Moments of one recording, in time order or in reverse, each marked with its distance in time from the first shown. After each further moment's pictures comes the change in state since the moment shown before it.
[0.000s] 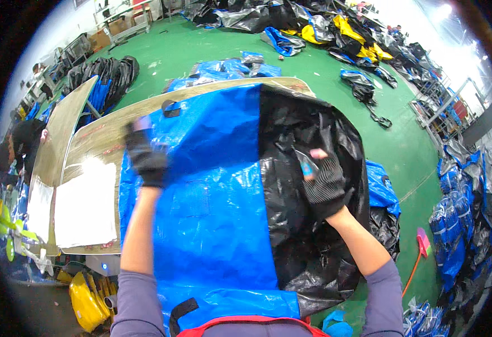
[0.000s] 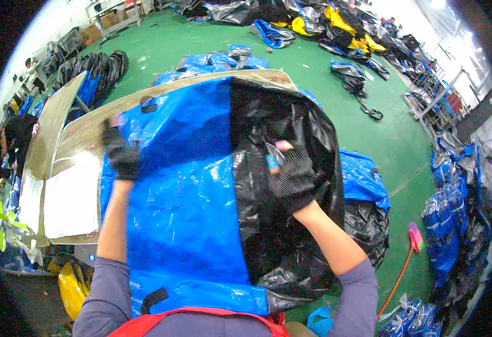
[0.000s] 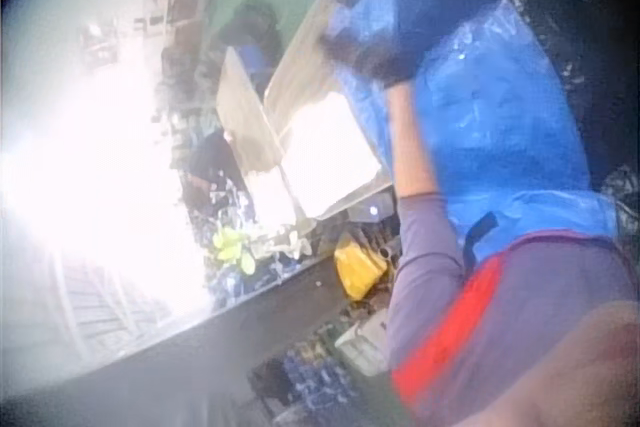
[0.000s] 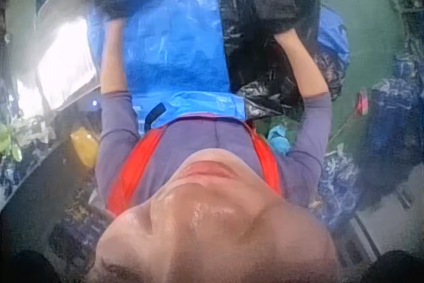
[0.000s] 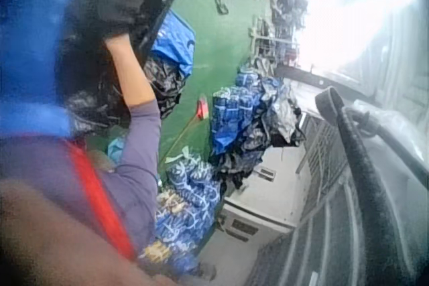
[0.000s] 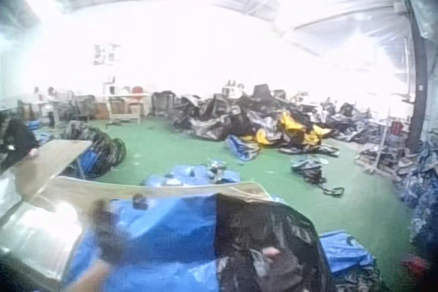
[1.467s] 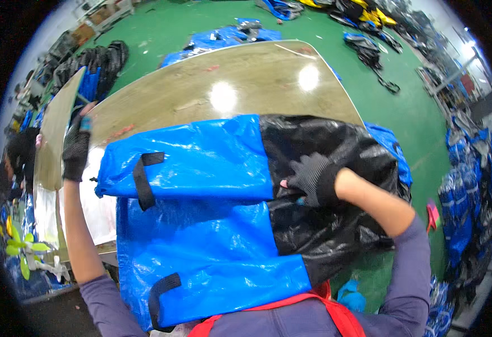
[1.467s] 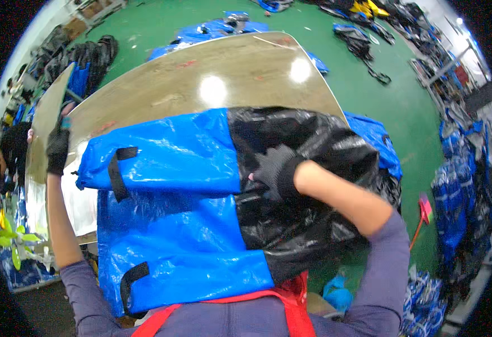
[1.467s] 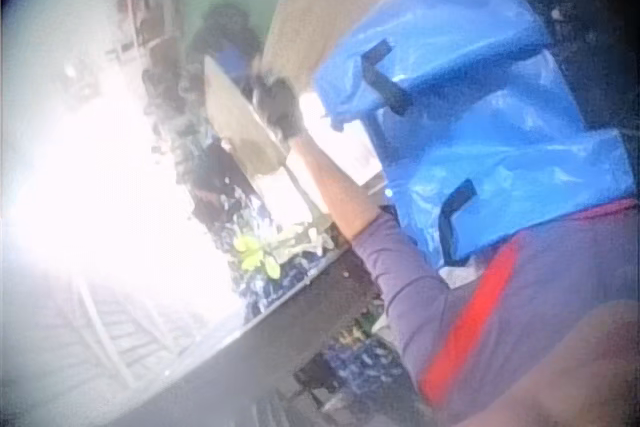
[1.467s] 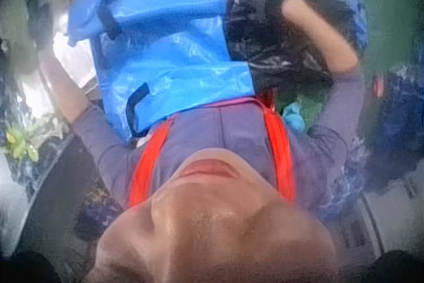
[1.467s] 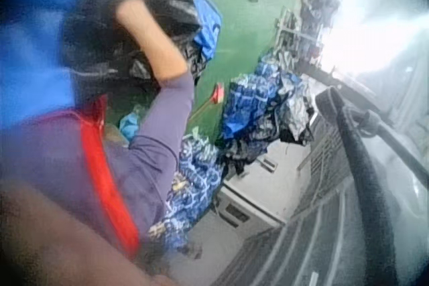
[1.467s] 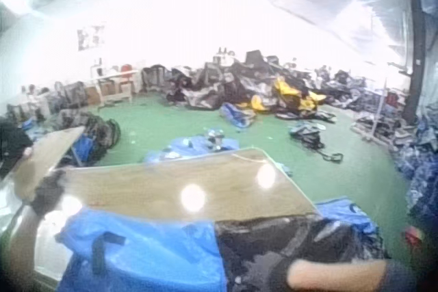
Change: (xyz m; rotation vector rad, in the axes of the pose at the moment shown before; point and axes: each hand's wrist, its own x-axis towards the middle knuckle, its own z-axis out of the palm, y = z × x) left_hand 0.036 -0.242 0.031 -0.527 -0.609 -0.107; right_hand 0.007 -0.047 0.025 -0.150 -1.383 -0.490
